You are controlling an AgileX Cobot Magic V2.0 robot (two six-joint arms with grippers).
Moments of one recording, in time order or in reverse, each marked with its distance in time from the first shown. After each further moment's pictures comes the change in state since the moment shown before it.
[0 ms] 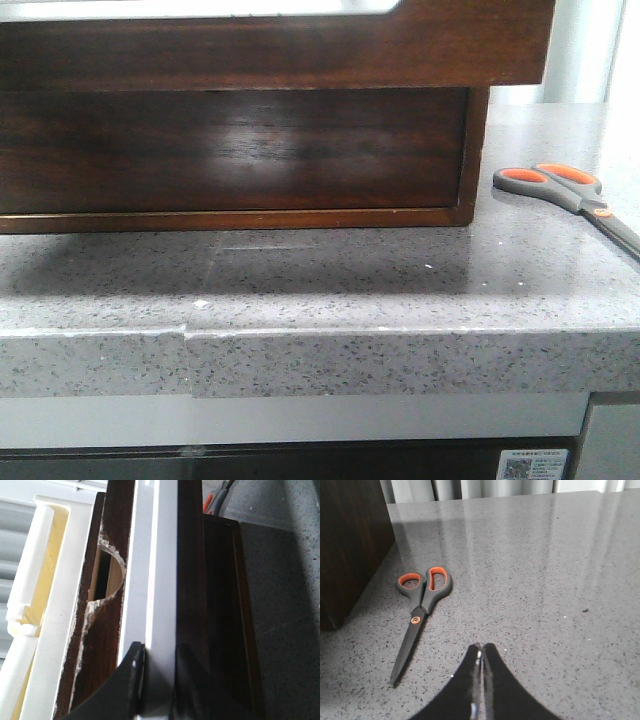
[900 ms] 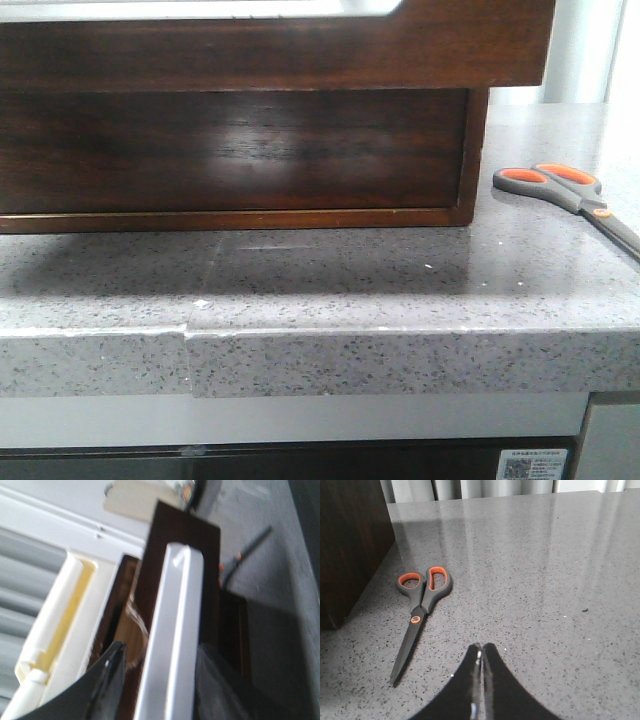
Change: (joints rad) left arm -0.002 0.000 0.010 -0.160 -0.226 -0.044; right arm 0.000 0.000 0.000 0.000 0.002 -0.002
